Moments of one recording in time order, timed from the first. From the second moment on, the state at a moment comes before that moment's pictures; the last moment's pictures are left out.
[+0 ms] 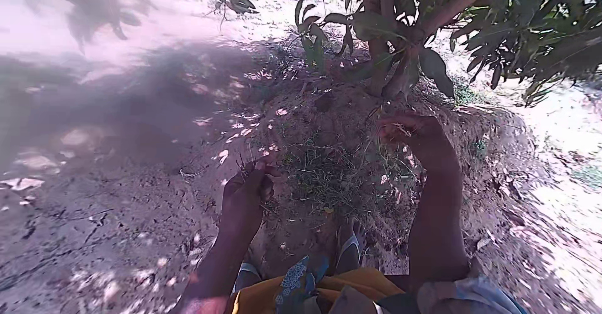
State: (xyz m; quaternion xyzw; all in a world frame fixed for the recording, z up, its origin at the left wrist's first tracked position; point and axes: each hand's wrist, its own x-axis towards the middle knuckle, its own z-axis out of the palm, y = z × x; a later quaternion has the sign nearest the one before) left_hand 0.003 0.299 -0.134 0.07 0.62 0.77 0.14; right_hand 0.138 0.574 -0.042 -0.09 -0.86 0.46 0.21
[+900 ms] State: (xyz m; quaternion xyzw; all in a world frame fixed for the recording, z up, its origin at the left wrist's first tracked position) left_hand 0.005 0.298 -0.156 0.04 0.65 0.75 0.11; right_hand 0.063 0.553 -0.146 -0.20 -0.86 0.34 -0.33
